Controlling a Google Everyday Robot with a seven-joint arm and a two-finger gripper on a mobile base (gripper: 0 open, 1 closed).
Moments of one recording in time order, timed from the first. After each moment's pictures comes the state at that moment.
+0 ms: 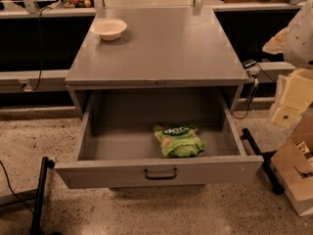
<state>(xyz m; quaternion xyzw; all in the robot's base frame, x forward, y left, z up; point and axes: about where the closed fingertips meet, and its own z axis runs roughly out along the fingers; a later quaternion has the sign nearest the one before) 0.438 -0.216 0.979 -0.60 0.78 -0.04 0.16</state>
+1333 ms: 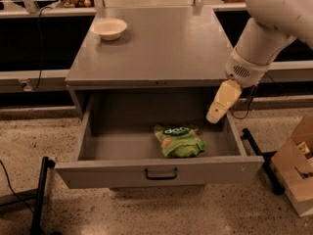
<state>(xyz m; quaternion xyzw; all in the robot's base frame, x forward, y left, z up) 0.536 -0.199 0.855 -0.44 0.89 0.02 0.09</state>
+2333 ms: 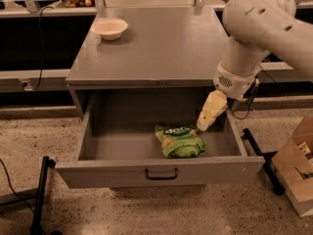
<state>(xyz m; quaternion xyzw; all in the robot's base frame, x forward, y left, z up) 0.536 -0.192 0.808 -0.37 0.93 0.03 0.01</state>
